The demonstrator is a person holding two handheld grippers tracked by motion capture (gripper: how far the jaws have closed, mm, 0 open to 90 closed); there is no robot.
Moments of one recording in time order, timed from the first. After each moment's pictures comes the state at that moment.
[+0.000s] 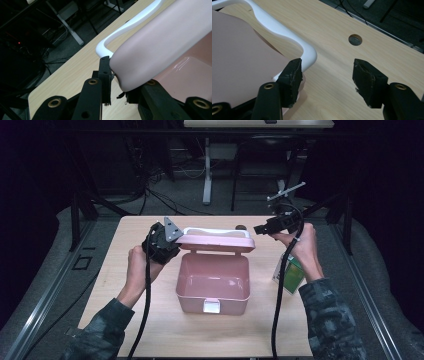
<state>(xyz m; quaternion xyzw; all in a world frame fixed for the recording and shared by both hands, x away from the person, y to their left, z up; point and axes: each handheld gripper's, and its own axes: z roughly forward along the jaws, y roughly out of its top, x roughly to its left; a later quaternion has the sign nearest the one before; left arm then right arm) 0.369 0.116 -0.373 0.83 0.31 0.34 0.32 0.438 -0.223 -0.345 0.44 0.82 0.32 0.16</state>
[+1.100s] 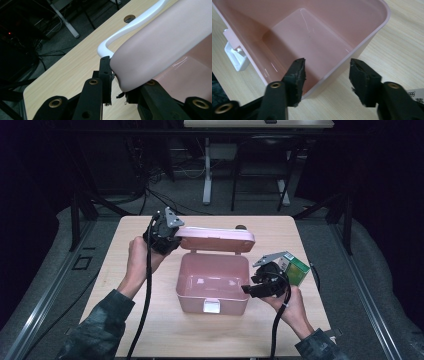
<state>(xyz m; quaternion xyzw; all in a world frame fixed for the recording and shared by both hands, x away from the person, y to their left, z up) 0.391 0.114 -0.360 0.84 0.33 0.30 0.30 0.333 -0.189 -0.458 0.39 0.85 0.33 0.10</state>
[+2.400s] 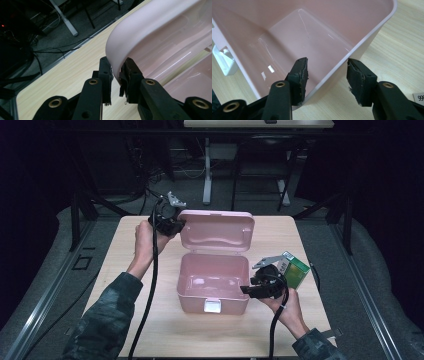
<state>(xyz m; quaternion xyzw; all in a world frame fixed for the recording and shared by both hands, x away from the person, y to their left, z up) 0.447 0.112 -0.359 0.83 0.36 0.28 0.31 0.338 -0.190 -0.474 0.40 0.85 0.34 0.10</state>
